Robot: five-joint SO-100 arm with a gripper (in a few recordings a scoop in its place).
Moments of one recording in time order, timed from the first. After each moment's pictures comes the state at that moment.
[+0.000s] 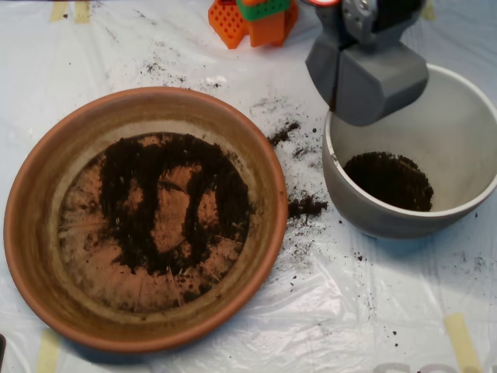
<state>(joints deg) -18.0 89.1 54.7 96.6 -11.6</state>
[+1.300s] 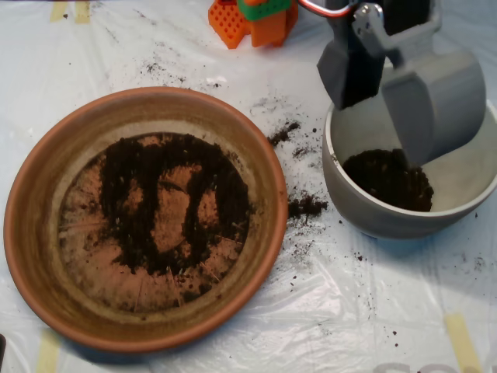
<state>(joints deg) -17.1 92.5 60.3 92.7 -5.3</state>
